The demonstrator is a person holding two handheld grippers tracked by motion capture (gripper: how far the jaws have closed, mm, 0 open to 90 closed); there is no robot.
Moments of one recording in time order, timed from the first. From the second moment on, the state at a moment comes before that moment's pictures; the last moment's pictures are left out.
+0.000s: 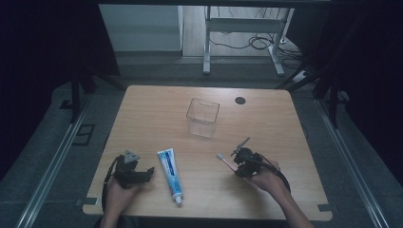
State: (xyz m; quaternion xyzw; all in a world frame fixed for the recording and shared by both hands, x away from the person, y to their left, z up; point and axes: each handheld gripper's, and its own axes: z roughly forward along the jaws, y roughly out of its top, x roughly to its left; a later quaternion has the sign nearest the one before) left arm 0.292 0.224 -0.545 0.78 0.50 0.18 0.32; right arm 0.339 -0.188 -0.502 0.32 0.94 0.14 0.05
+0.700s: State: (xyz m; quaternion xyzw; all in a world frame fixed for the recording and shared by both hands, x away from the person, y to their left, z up) left arm 0.292 0.224 -0.545 0.78 0.50 0.18 0.32; right arm 0.348 -0.186 -0.502 0.34 0.93 0.15 0.02
